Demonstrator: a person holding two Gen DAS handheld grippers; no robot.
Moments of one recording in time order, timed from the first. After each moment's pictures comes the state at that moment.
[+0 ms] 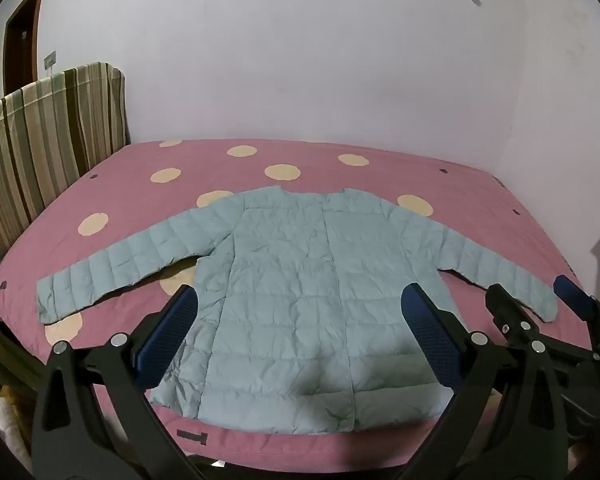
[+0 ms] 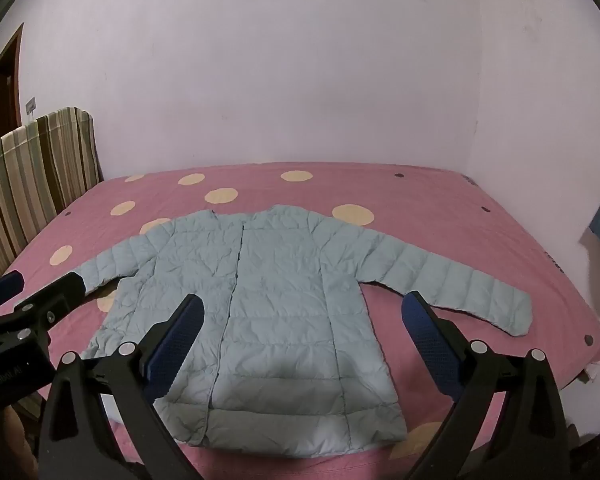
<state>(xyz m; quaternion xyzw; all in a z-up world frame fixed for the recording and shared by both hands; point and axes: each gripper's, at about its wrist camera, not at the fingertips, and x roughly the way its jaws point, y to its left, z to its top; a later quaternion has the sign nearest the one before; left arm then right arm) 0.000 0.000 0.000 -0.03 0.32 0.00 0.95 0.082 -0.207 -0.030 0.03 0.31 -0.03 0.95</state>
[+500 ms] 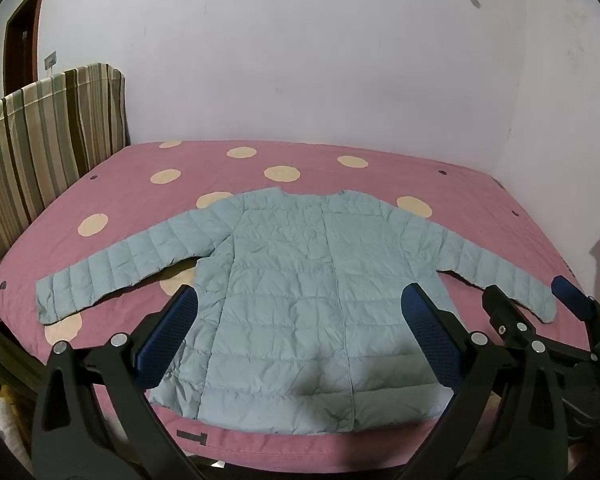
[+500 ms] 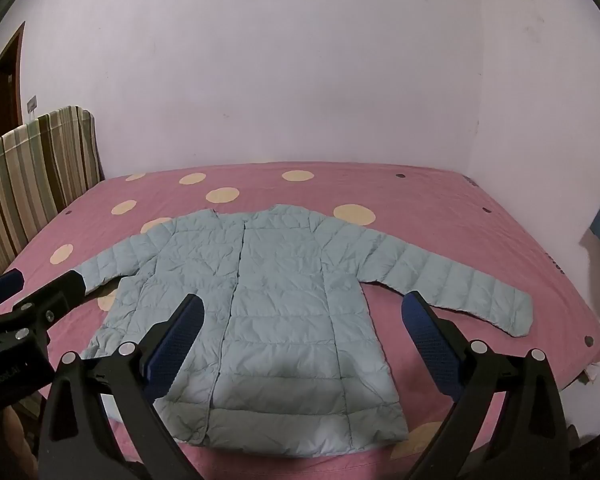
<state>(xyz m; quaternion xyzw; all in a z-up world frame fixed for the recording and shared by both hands) 0.000 0.001 0.001 -0.03 0.31 0.01 0.95 0.082 -0.206 -0.030 0.02 0.31 -0.03 0.95</state>
